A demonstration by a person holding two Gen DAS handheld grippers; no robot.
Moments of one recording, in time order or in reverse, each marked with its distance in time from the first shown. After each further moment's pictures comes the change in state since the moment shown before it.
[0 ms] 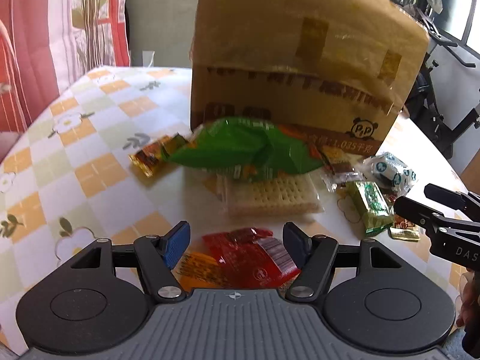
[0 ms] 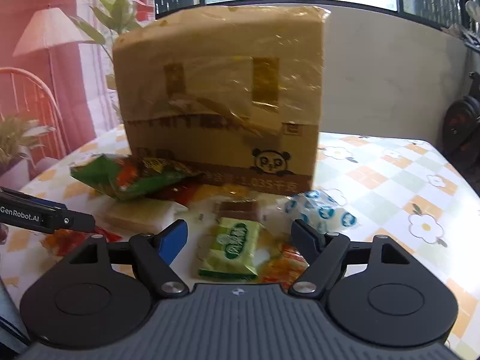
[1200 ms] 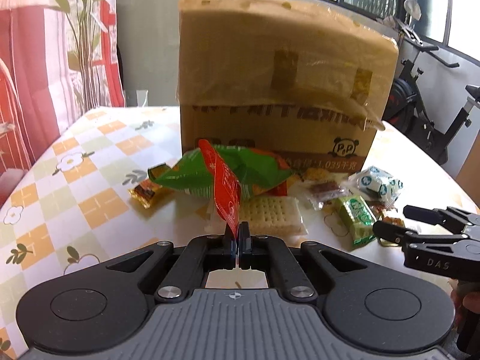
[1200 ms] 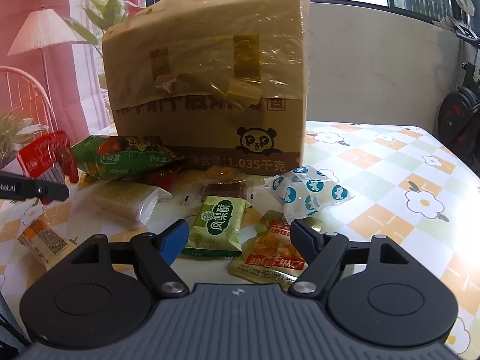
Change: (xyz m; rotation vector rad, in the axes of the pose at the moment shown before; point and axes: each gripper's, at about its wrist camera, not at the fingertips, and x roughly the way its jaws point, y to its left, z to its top) left arm -0.024 -0.019 -0.006 0.084 -0.163 0.015; right arm 0.003 -0.010 -0.023 0.029 -0.001 0.027
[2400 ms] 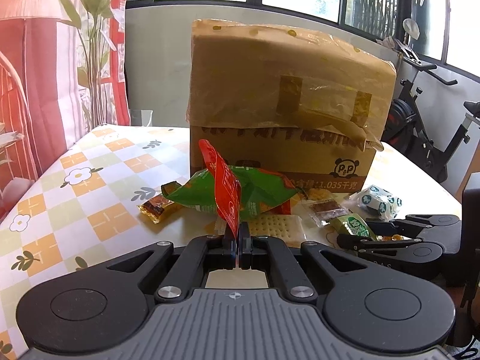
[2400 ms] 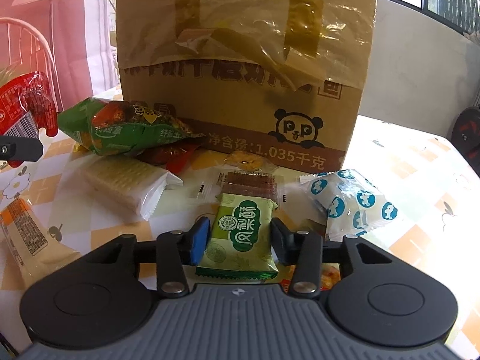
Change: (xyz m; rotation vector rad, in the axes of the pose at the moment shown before) left arm -0.010 0.010 -0.005 -0.014 -0.091 0.004; right arm 0.056 0.026 0.008 -0.118 0.110 -0.003
